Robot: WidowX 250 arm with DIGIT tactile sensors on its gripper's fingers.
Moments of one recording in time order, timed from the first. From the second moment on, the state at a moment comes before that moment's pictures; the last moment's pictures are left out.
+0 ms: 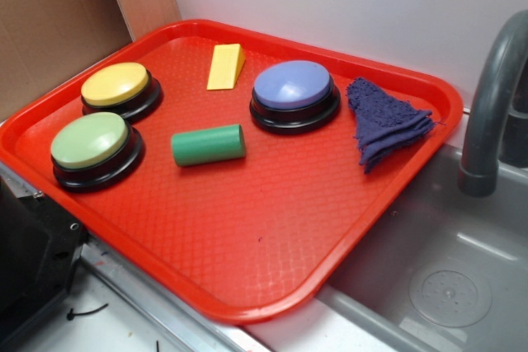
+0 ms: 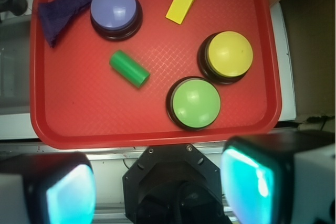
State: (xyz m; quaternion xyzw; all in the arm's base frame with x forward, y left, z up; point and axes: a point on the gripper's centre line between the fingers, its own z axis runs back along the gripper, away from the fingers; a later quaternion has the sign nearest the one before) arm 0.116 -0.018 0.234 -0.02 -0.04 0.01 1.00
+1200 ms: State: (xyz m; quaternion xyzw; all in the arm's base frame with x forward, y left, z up) arm 0.207 0.114 0.086 0.00 -0.04 0.23 0.97
